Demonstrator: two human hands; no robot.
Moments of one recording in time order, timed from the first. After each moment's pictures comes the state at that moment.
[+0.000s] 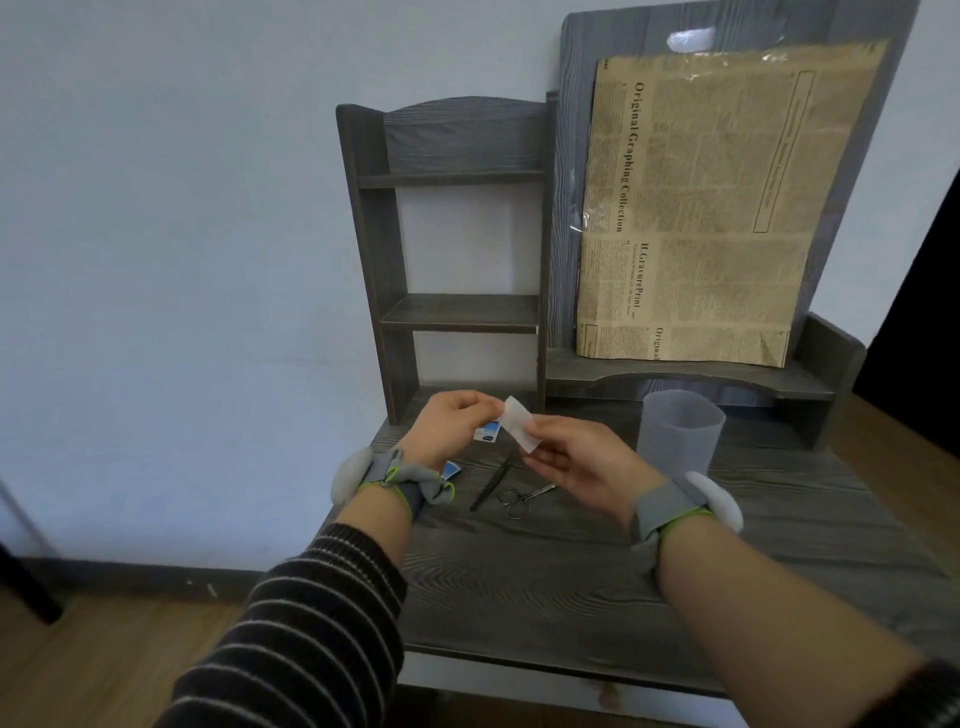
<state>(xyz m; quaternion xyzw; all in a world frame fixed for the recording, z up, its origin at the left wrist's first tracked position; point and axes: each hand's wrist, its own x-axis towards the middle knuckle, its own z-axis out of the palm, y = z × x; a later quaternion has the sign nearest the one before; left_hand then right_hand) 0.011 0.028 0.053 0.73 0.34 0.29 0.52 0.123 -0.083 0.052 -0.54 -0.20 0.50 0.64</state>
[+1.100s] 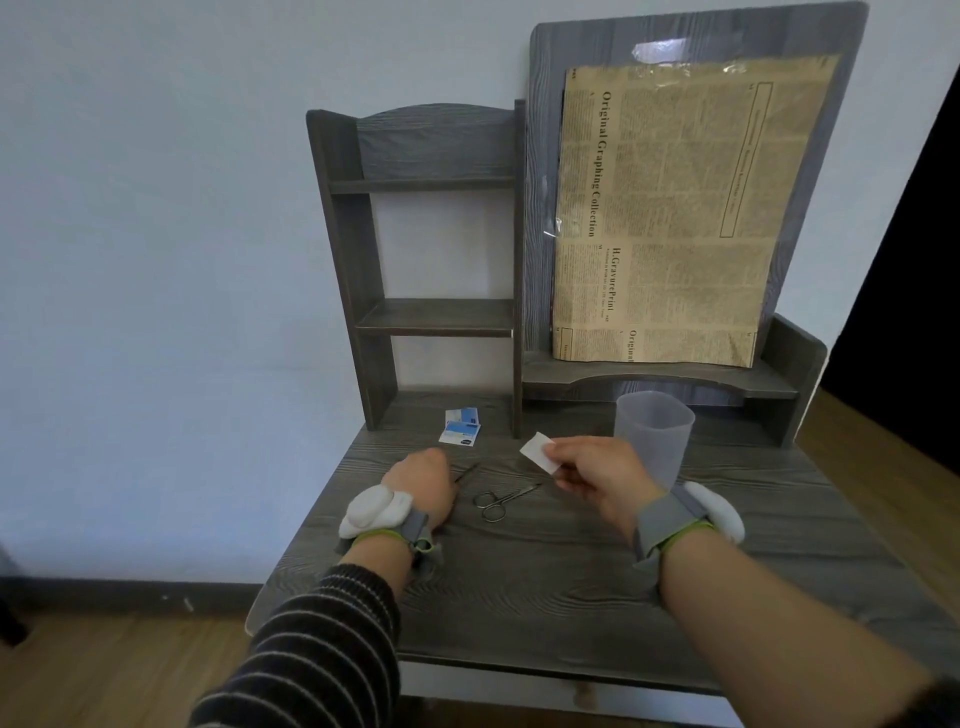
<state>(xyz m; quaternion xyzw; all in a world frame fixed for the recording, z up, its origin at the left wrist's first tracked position) 0.011 0.018 0.008 0.86 0.50 0.05 0.12 0.151 -0.099 0.034 -0.65 -0.16 0.38 0.63</state>
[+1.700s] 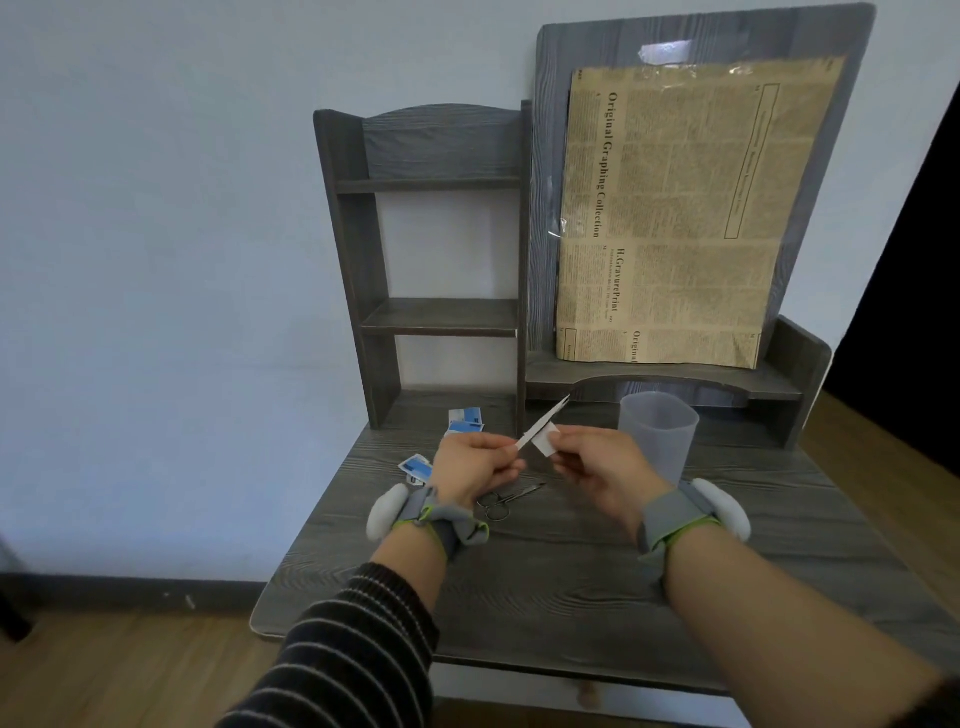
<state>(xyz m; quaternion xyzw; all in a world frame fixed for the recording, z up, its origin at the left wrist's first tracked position) 0.038 -0.015 0.029 0.54 0.37 0.28 0.70 0.149 -0.092 0.040 -0.61 -0.15 0.39 0.67</state>
